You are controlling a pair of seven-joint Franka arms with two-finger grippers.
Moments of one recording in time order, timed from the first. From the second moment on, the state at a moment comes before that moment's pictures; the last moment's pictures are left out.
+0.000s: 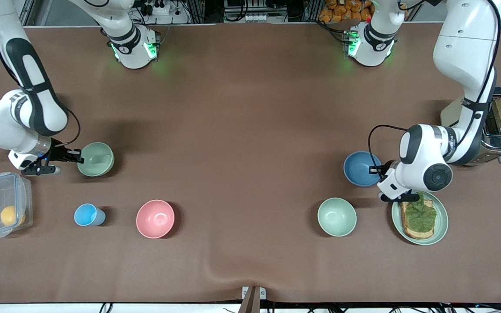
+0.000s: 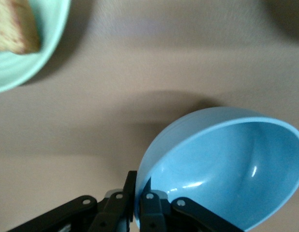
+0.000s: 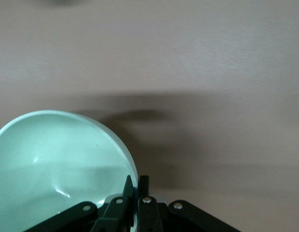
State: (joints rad) left arm -0.03 0.58 -0.10 -1.75 0.04 2.01 -0.13; right arm -0.22 0.34 -0.05 -2.16 0.25 2.37 -0.46
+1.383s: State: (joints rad) left arm -0.03 0.45 -0.26 -1.69 -0.10 2.01 -0.51; right arm 0.53 0.21 -0.03 -2.14 0.27 2.37 0.78
